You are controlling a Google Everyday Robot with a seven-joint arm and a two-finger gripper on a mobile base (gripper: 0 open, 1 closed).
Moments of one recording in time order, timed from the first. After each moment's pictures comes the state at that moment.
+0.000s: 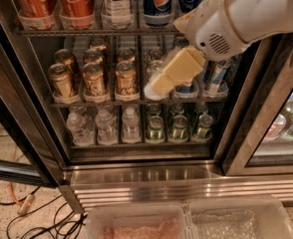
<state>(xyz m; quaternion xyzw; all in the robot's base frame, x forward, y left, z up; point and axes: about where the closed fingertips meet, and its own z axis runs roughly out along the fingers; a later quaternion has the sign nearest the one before) 0.500 -0.047 1.017 -0.56 0.72 0.12 0.40</state>
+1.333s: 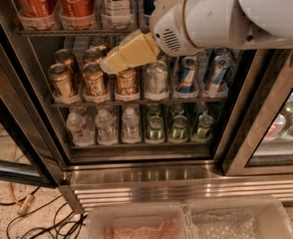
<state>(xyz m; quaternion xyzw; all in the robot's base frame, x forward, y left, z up) 0.534 0.013 1.048 -0.45 0.71 0.13 0.53</state>
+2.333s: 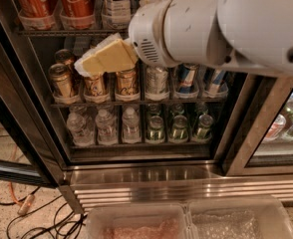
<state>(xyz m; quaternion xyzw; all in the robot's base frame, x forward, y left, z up) 0.512 0.045 1.058 -0.43 0.69 0.14 0.57</state>
